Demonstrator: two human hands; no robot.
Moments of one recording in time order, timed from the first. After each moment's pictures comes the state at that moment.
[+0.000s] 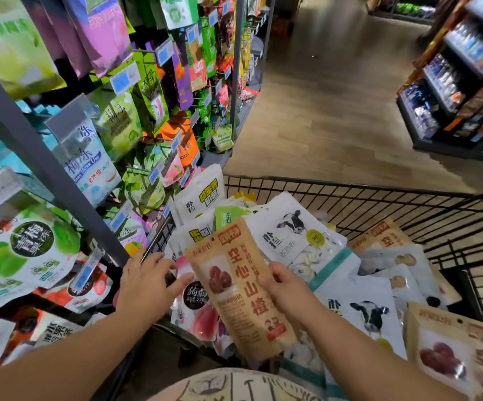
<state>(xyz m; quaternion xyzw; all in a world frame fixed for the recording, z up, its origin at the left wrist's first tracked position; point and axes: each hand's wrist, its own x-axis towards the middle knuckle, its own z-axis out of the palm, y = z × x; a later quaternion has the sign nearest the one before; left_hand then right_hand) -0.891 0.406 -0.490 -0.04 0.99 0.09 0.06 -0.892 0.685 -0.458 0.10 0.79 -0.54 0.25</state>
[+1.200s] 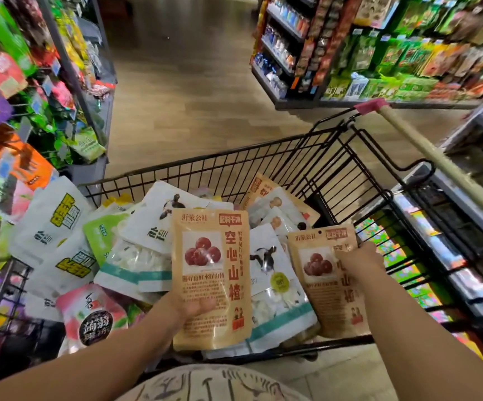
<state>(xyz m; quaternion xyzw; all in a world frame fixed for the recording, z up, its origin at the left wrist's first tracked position) -0.856 0.600 -0.455 0.00 0.65 0.61 0.45 -0.774 0.955 -0.437 0.62 0.74 -0.27 0.04</state>
